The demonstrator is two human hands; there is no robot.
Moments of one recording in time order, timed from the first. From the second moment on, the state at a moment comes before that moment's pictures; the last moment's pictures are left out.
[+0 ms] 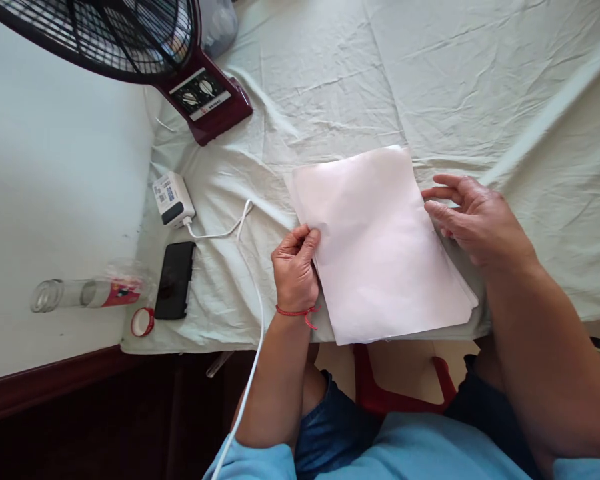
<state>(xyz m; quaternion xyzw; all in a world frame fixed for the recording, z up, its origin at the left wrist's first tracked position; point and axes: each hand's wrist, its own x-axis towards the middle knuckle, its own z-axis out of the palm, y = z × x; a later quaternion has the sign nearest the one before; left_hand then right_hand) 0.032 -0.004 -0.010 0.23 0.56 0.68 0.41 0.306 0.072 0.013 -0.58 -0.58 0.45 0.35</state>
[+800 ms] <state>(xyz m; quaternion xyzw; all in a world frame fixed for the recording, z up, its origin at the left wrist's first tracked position) 0.027 -0.019 0.005 0.40 0.50 0.63 0.43 0.311 0.078 0.018 -0.54 -0.53 0.53 0.38</state>
